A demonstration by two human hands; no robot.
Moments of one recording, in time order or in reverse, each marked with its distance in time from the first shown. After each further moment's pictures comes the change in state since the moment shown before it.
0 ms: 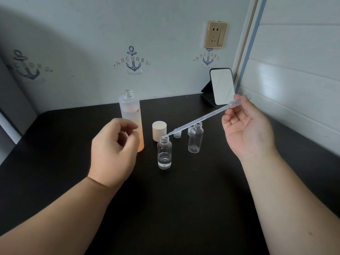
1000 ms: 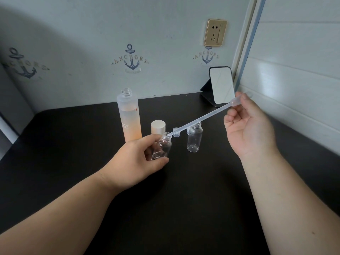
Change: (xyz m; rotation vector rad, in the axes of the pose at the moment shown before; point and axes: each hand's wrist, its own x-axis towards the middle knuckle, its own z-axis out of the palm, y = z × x) left_hand 0.004 -0.015 0.017 0.045 -0.606 0.076; right_hand 0.004 -0.001 -0.003 -0.011 0.021 -0.031
